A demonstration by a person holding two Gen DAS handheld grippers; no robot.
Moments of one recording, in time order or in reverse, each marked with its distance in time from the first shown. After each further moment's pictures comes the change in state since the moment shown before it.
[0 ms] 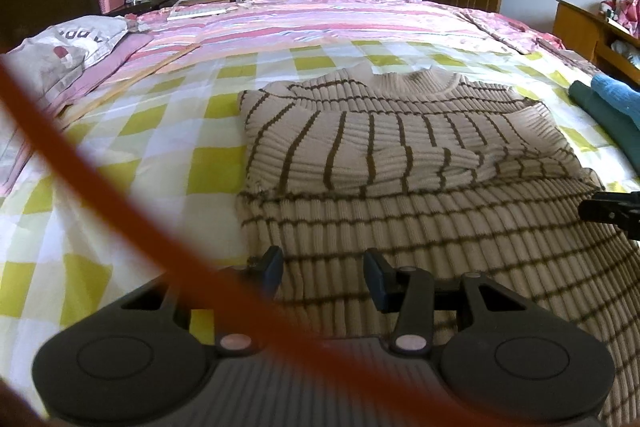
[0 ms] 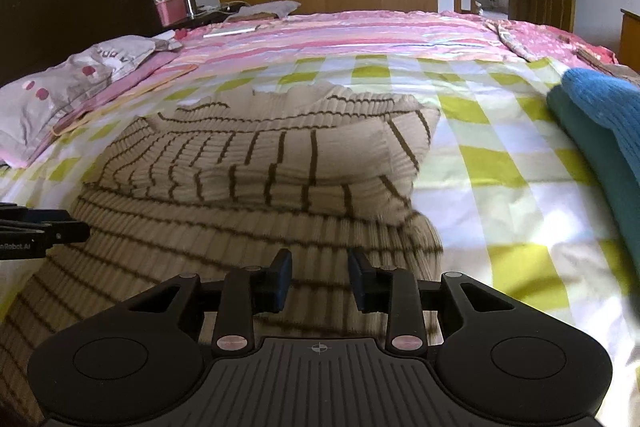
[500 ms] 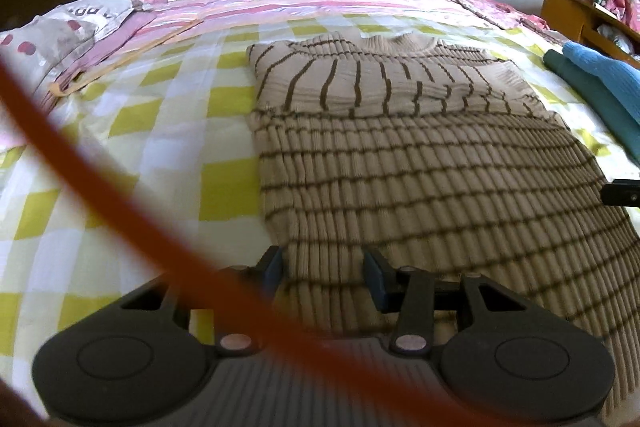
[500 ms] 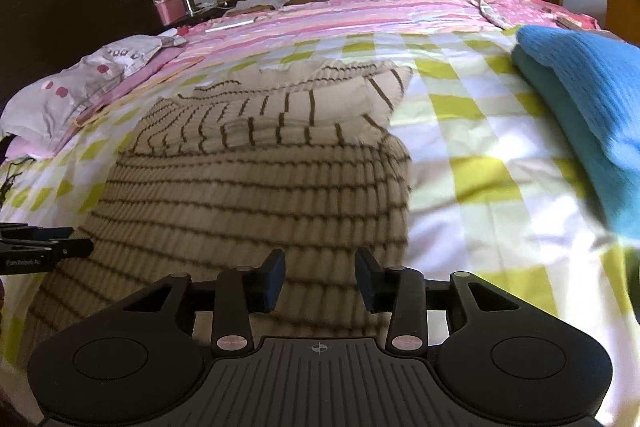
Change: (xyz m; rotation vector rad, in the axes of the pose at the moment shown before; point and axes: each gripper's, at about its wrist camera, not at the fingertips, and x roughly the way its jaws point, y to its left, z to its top) left arm -0.049 0.004 -0.058 0.011 0.048 -0.023; right arm -0.069 -0.008 -0.048 0.062 0.042 0.022
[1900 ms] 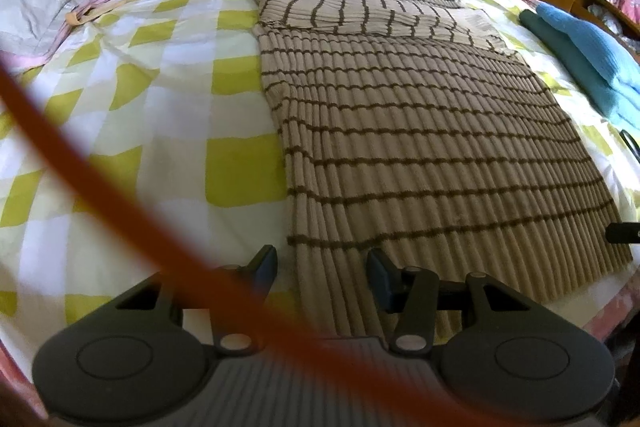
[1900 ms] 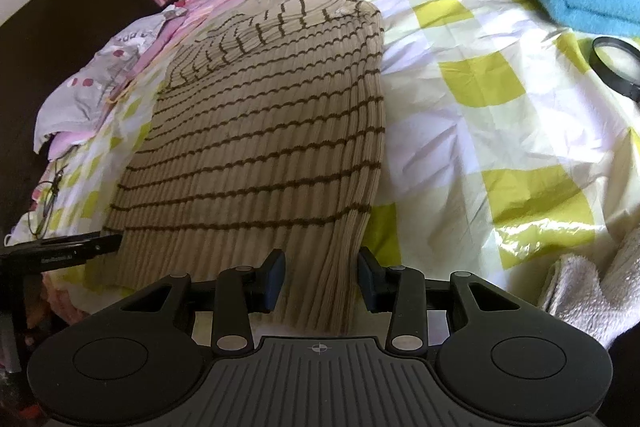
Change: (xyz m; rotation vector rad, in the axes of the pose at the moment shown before) left arm -0.056 -0.001 -0.060 -0.030 0.144 -0.052; right arm -0.068 -0.018 -0.083 0.224 0.194 0.139
